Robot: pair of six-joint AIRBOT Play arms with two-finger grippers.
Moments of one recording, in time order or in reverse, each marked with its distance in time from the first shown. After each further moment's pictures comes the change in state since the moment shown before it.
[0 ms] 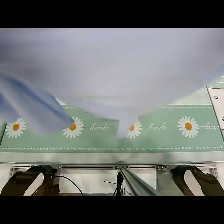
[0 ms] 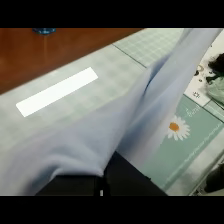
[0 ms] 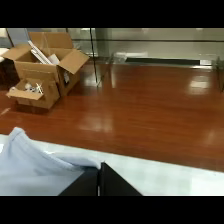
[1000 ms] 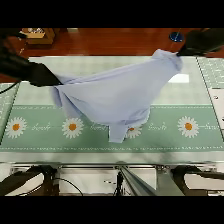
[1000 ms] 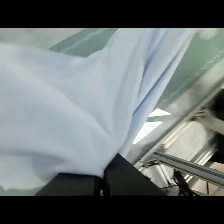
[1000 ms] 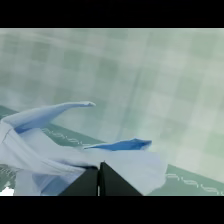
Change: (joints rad) left arm 0.005 -0.492 -0.250 0.106 -0.125 0.086; right arm 0.296 -0.752 0.064 -0.227 0.210 0.051
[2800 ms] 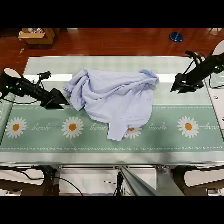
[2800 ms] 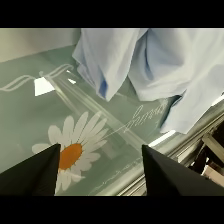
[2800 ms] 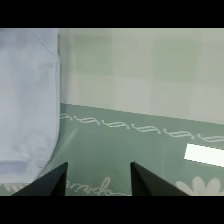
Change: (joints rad) left arm 0.245 -0.408 -0.334 -0.030 0.172 0.104; right arm -0.169 -0.131 -0.409 -0.046 -0.051 -0.064
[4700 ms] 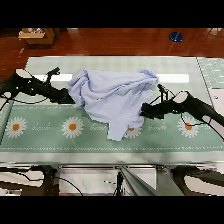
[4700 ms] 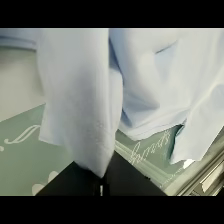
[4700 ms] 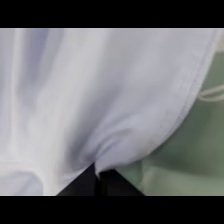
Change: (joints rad) left arm -0.105 0.020 -0.013 -0.045 0.164 0.116; right arm 0.310 0.253 -0.784 0.374 -0.705 0.057
